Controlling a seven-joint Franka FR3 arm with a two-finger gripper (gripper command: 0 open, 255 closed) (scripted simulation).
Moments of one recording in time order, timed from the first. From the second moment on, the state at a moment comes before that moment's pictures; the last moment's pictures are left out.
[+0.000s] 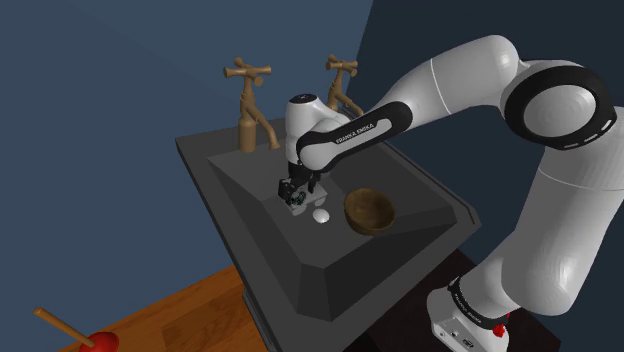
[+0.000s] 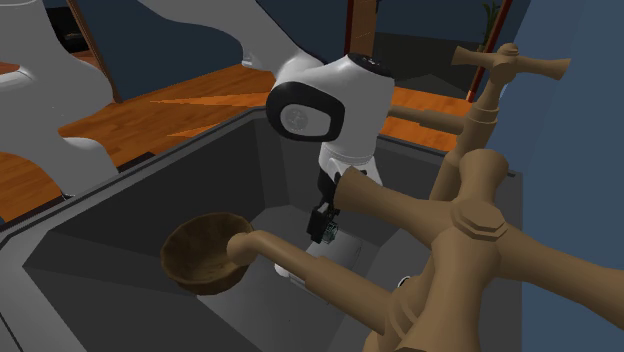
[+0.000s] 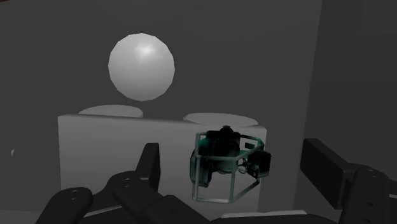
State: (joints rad) arm 0.11 0.39 0.26 -2.02 -0.14 2.25 0.42
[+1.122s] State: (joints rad) arm 0.11 0.38 0.26 -2.02 -0.14 2.23 0.42
